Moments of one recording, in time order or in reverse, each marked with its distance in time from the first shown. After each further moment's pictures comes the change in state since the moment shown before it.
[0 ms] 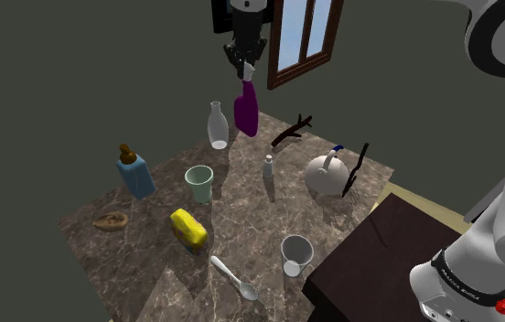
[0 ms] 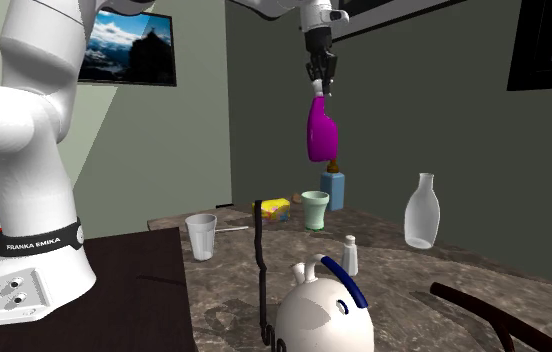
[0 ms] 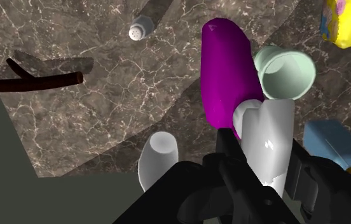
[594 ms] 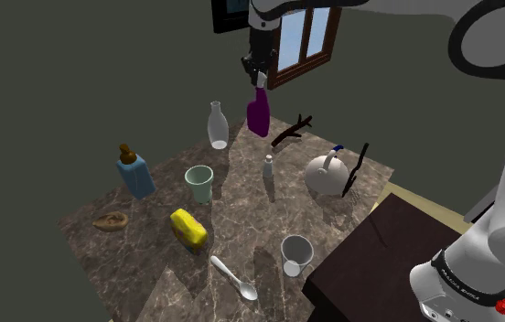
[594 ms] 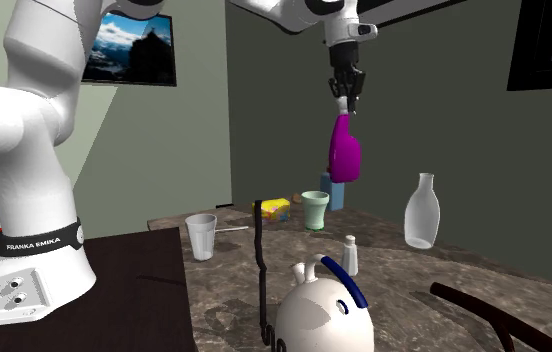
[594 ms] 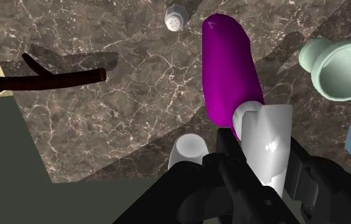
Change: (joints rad) arm -0.099 0.057 -0.037 -0.049 0.020 0.113 -0.125
